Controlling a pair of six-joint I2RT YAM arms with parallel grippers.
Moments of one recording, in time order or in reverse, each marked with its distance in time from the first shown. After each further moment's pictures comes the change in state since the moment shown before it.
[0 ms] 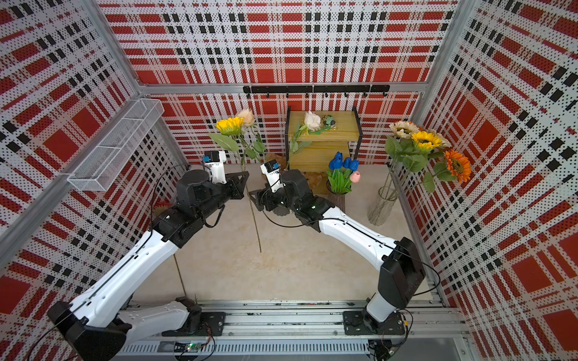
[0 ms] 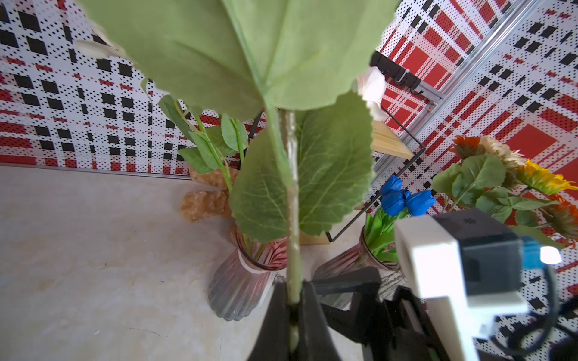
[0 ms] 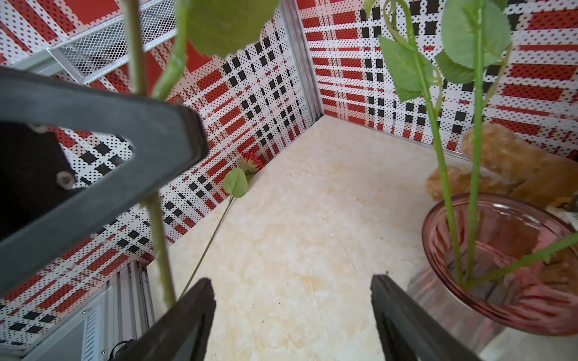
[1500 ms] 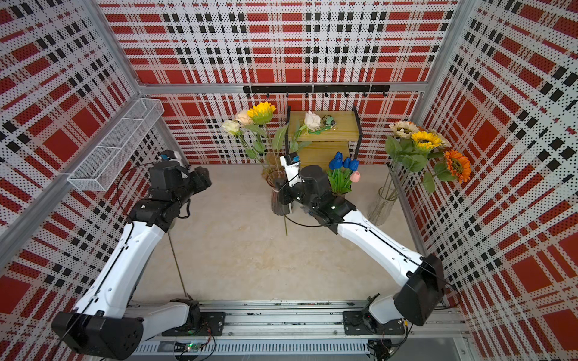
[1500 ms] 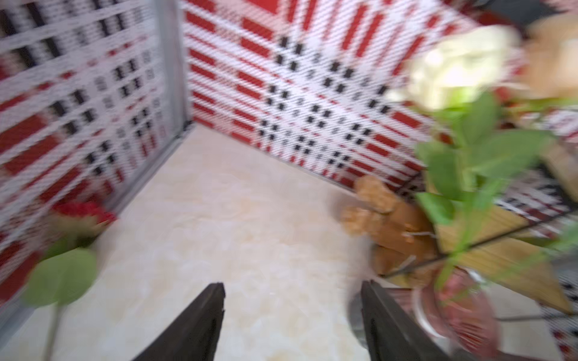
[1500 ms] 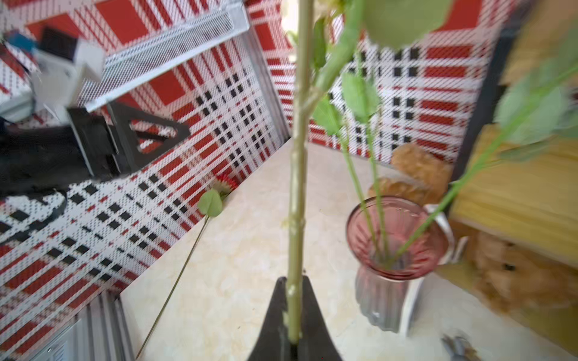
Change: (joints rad) left arm 0.478 0.030 0.021 -0.283 -0.094 0.012; right arm -0.118 -0.182 -0.030 -0.071 0.070 -0.023
